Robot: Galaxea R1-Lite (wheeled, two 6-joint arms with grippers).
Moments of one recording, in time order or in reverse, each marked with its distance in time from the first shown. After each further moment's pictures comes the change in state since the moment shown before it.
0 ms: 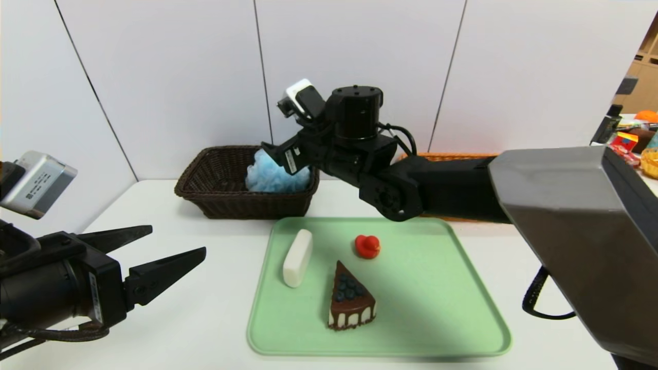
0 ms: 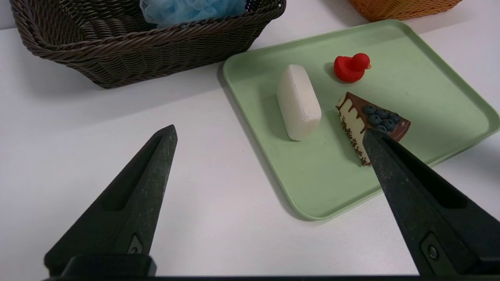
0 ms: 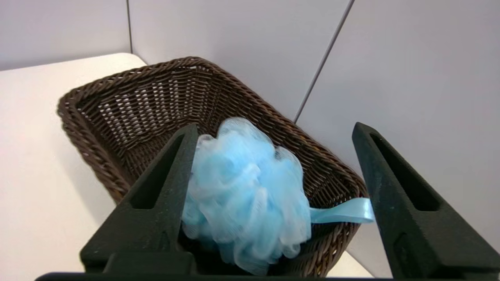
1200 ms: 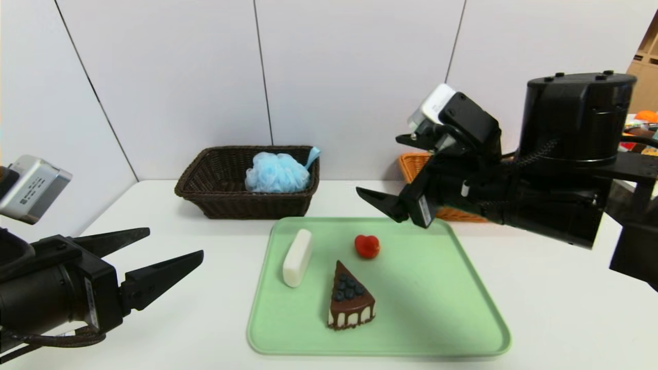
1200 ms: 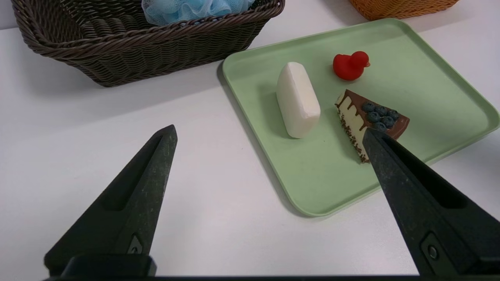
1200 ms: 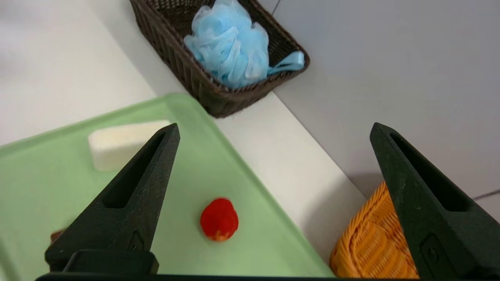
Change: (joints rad) left arm 0.000 -0.016 0.017 -0.006 0.000 0.002; right arm -0.071 -0.736 0.943 -0.011 0.019 -0.170
